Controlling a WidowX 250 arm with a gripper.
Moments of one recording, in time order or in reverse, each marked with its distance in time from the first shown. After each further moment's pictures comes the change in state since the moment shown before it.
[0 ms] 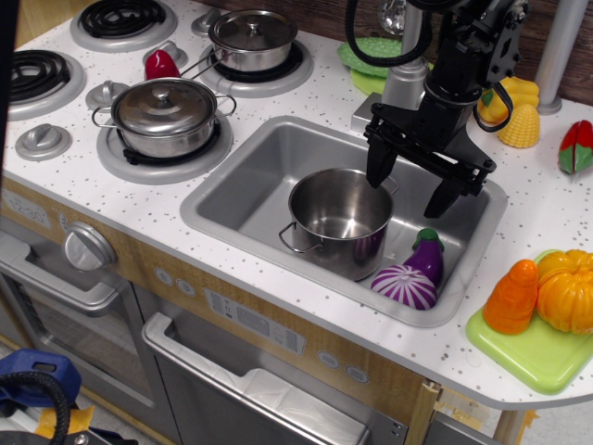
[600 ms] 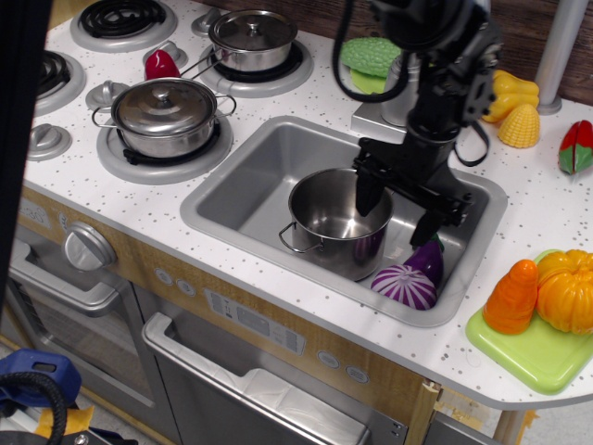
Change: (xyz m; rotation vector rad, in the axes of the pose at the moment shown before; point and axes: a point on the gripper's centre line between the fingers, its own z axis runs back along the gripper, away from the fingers) arm -0.007 0.004 -0.037 -0.041 -0.014 -0.013
